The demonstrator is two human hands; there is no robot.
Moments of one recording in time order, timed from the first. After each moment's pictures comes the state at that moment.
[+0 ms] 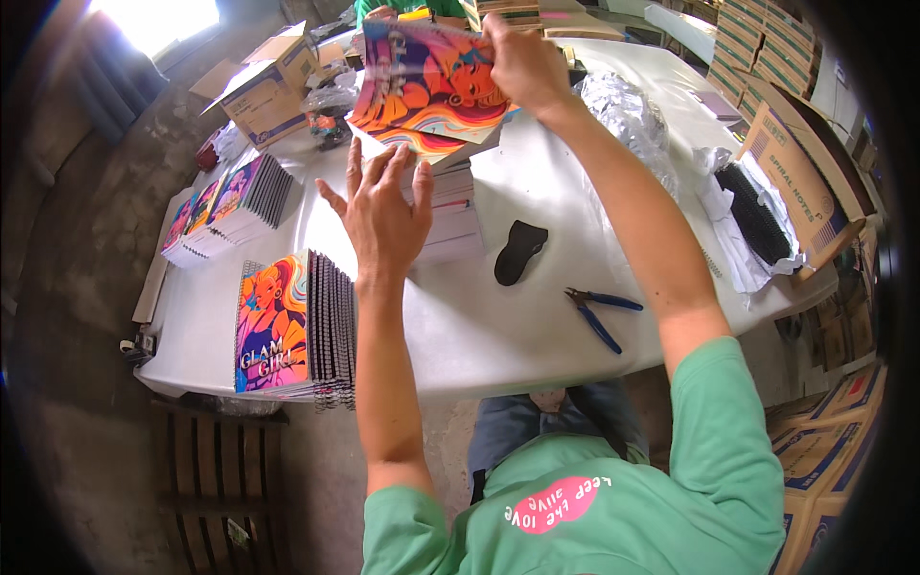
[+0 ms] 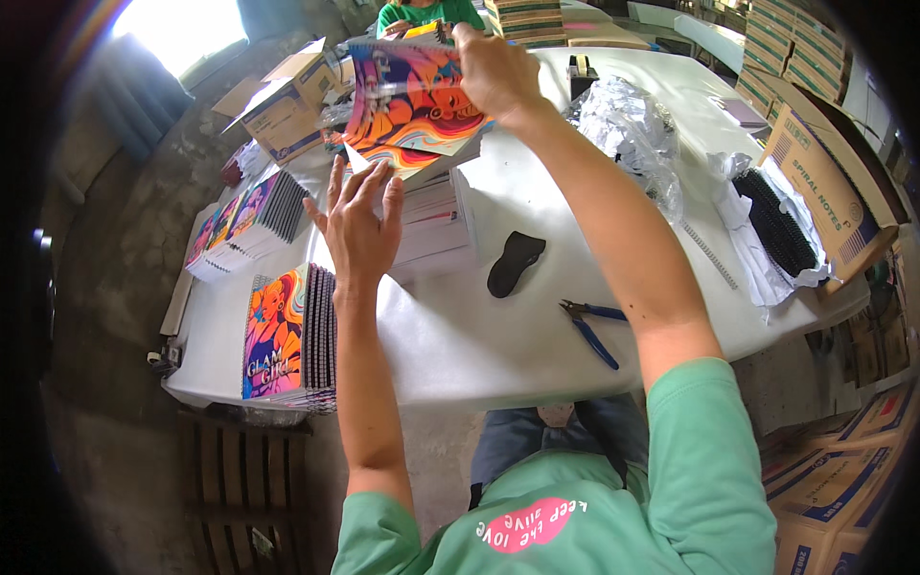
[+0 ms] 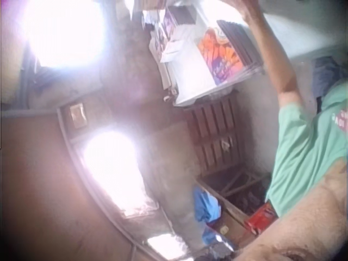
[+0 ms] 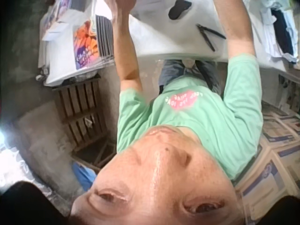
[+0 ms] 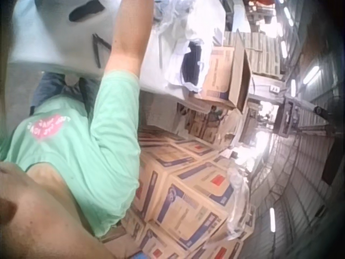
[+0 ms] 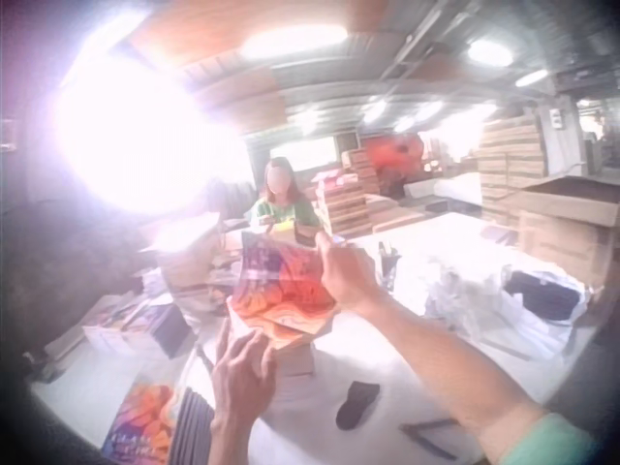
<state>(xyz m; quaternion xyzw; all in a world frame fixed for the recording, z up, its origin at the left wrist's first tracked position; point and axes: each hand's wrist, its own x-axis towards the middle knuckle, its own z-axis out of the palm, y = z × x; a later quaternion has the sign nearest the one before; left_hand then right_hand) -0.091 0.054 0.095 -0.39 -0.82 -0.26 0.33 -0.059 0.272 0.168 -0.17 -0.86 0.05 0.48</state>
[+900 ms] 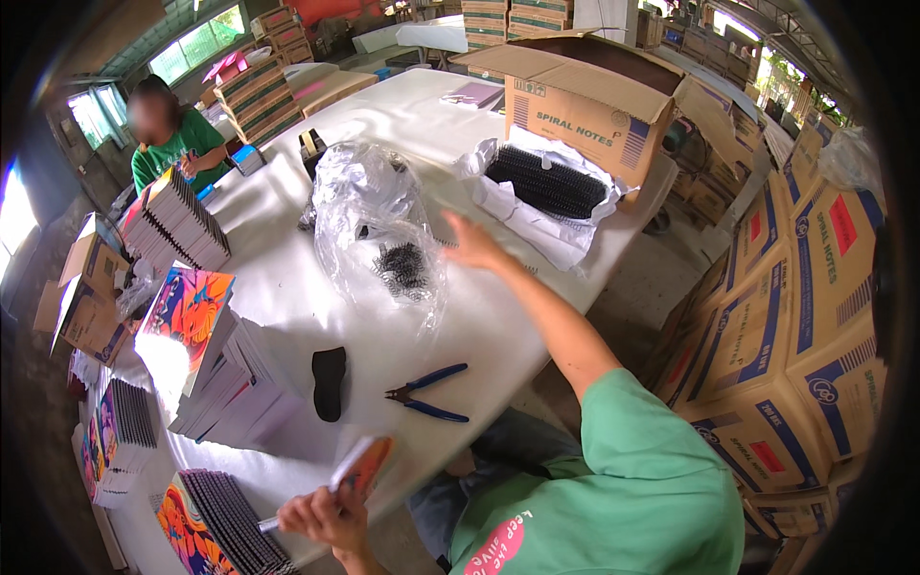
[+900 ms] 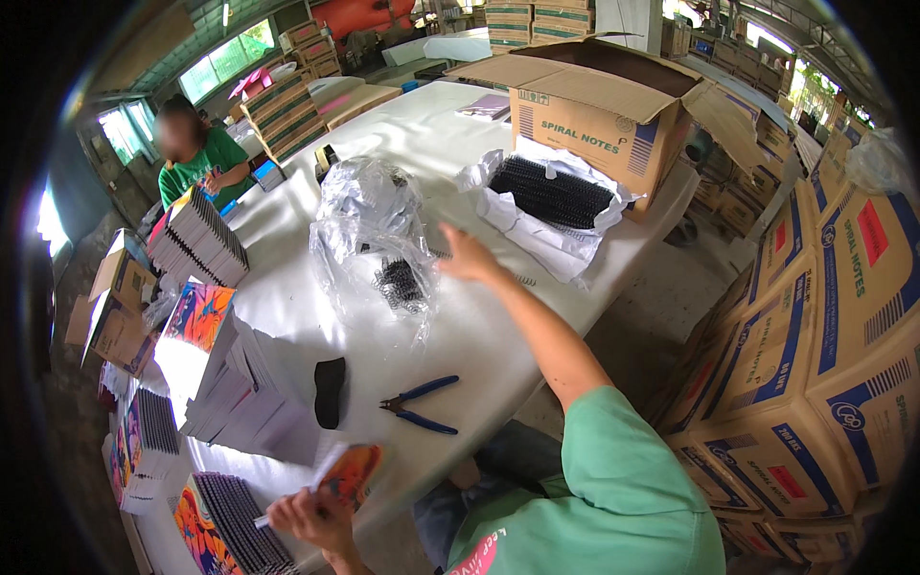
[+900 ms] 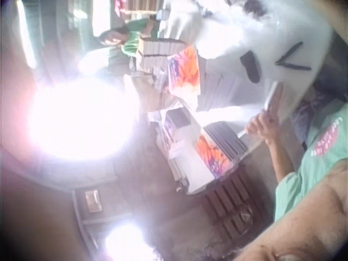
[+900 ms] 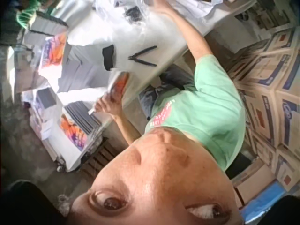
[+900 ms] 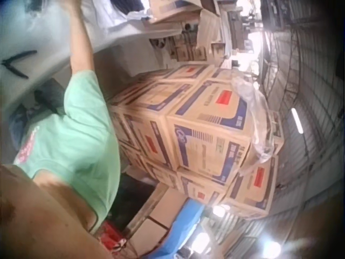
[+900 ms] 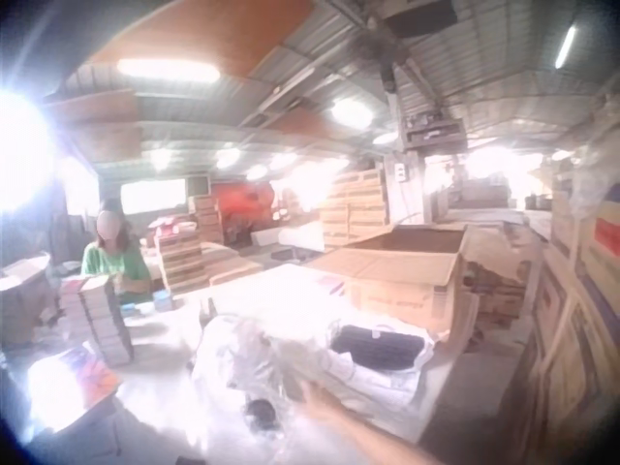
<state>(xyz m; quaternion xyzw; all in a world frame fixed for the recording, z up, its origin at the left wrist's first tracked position) 0.031 0.016 -0.008 -0.50 -0.72 -0.26 0.42 0.167 0.455 -0.057 -0.36 -0.86 0.10 0.34</state>
